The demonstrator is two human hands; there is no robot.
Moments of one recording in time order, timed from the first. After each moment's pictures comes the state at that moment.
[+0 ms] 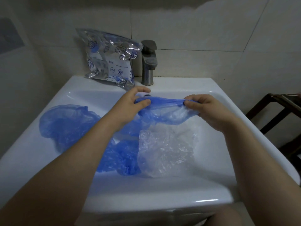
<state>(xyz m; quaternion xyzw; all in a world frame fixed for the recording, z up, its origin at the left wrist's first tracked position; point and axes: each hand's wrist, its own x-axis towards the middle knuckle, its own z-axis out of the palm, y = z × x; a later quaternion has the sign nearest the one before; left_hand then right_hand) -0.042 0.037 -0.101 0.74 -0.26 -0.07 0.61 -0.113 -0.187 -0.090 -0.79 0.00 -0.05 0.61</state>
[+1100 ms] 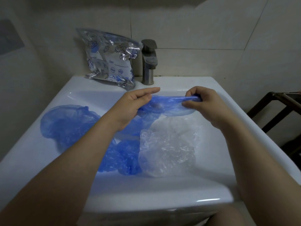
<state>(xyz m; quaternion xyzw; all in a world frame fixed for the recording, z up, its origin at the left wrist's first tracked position) -0.046 0.036 -0.096 0.68 -0.26 -0.14 0.67 -0.114 -0.180 -0.084 -0.84 0.02 -0.15 0.52</state>
